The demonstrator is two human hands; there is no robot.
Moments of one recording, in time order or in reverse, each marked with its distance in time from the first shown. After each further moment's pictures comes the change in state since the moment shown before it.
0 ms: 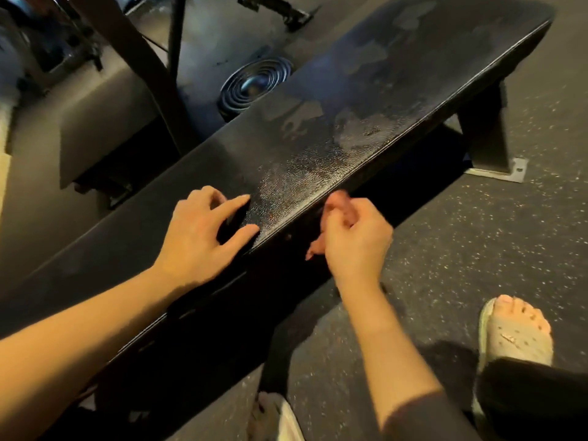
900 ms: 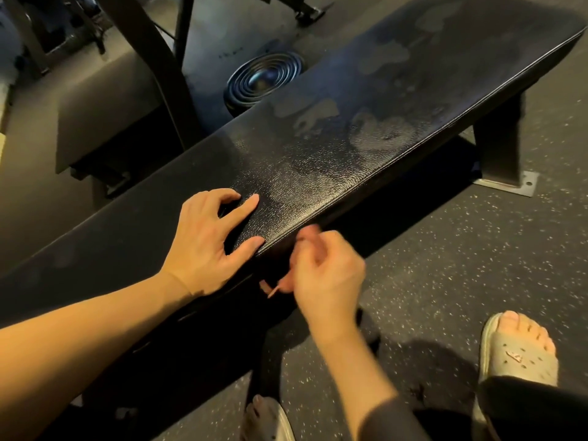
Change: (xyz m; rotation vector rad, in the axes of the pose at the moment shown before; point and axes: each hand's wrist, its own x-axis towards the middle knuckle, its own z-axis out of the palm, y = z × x) left_hand -0.011 -0.012 0.024 -0.052 0.085 0.073; right_hand -0.048 0.014 0.022 -0.102 -0.097 -0.144
